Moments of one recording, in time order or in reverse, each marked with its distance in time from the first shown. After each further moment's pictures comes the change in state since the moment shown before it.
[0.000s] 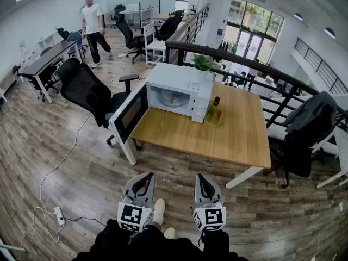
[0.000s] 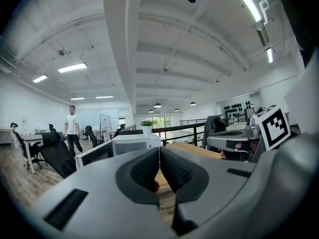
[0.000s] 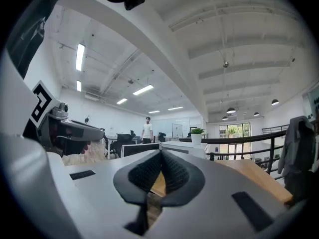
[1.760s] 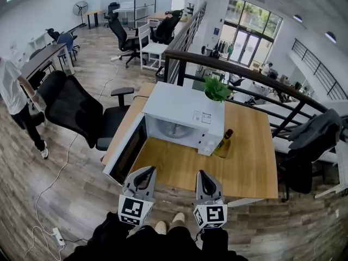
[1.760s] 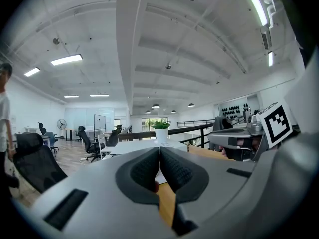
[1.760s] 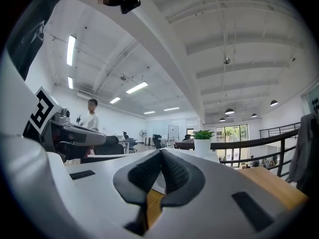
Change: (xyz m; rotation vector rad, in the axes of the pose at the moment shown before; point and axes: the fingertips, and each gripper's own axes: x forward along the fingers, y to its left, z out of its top) left arm 0.251 0.197 0.028 0.002 -0.017 -0.058; right arm 0.299 -0.064 0.029 0.005 -0.029 -0.050
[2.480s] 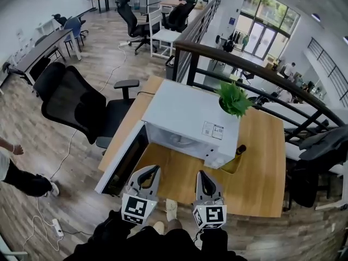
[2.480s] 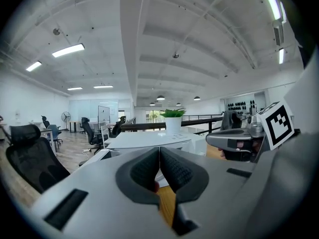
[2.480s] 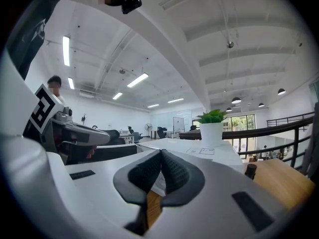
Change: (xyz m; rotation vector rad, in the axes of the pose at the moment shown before) left arm 0.130 0.054 -0.030 -0.040 0.081 0.035; right arm 0.133 -0.046 -0.053 0.035 0.086 0.076
